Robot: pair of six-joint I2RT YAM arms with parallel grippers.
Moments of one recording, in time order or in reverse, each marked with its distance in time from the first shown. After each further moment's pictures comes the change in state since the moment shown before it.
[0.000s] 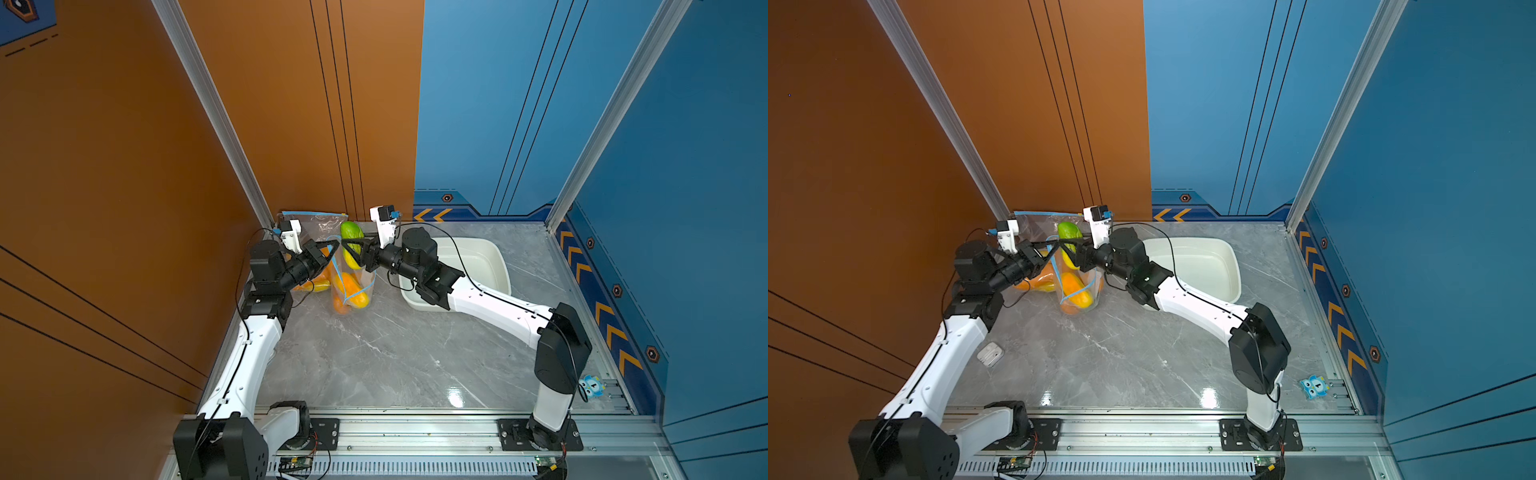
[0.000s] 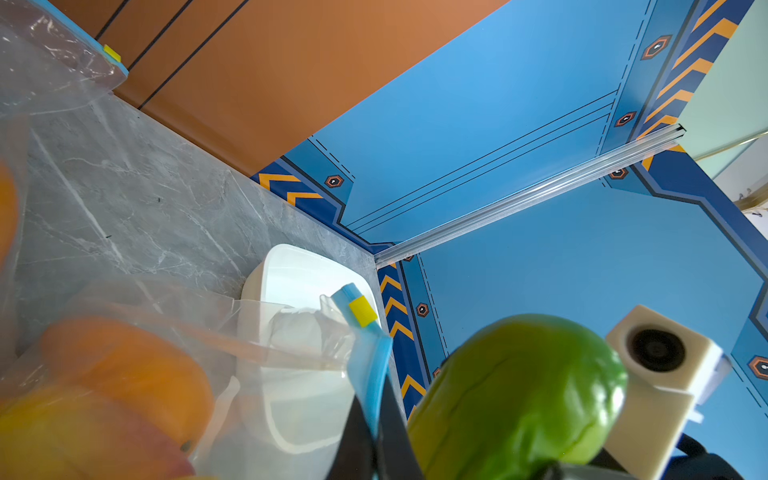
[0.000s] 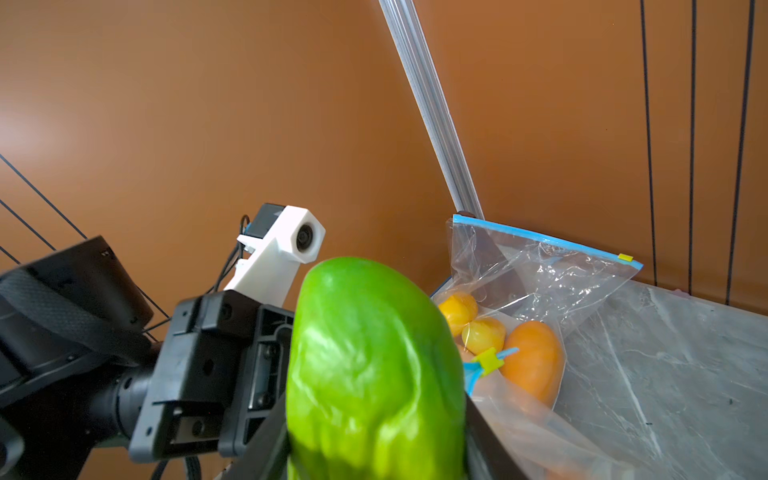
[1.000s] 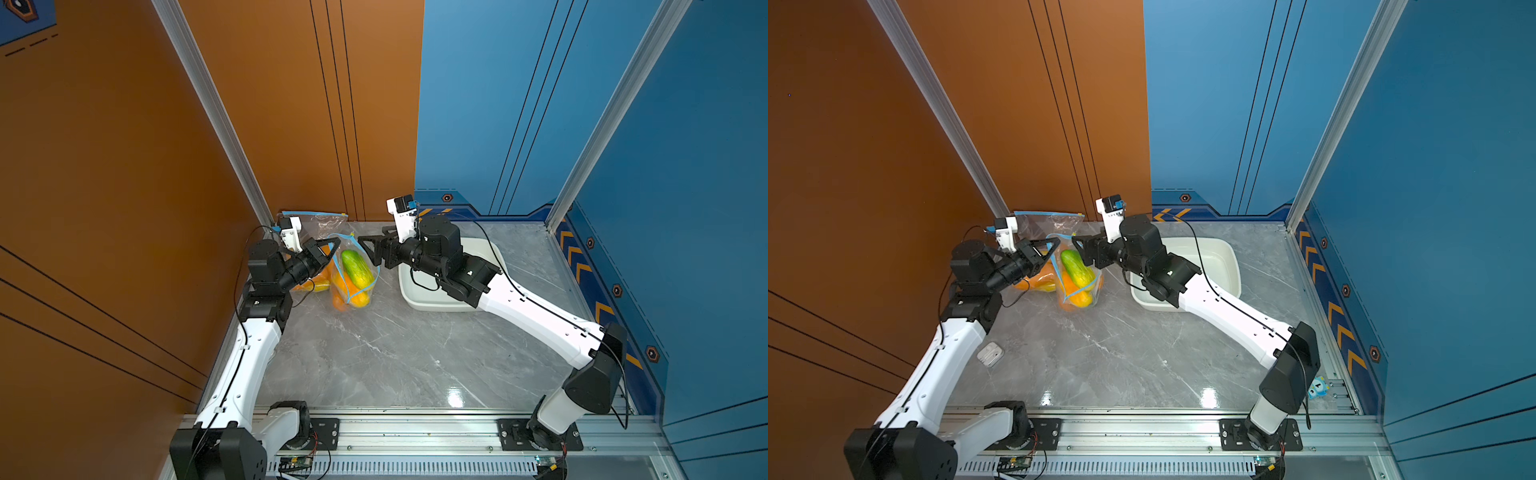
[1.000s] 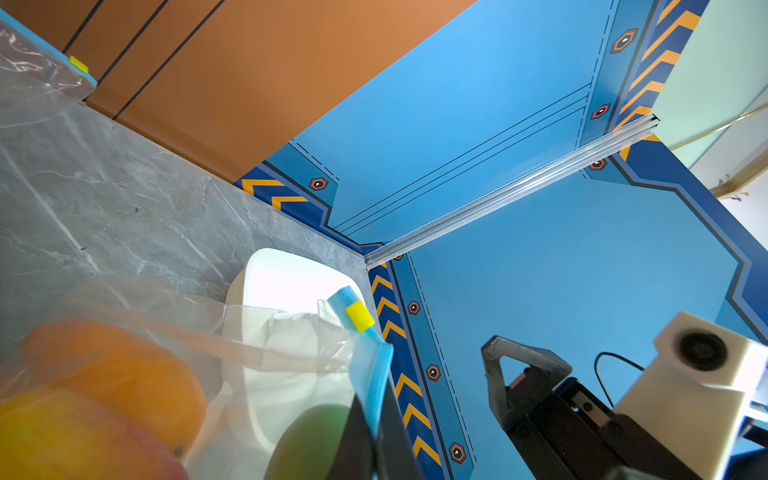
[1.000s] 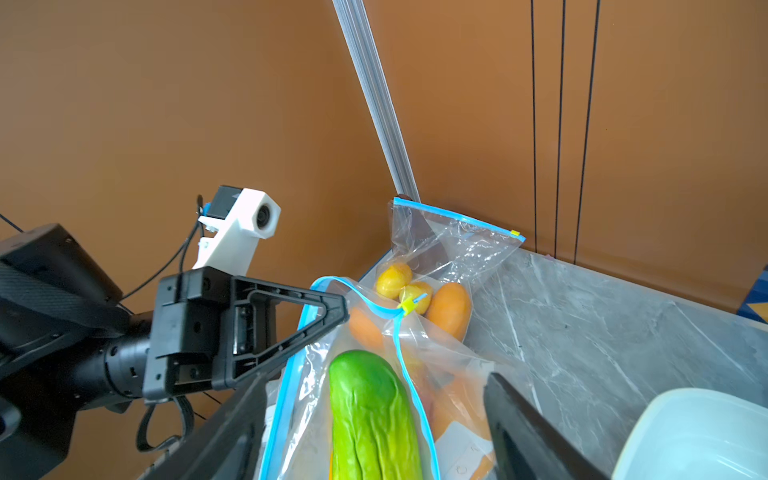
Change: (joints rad) left arm -0.030 -0.042 0.019 -0.003 -0.001 0.000; right arm -0.002 -0.194 0.092 -0.507 0.153 -0.085
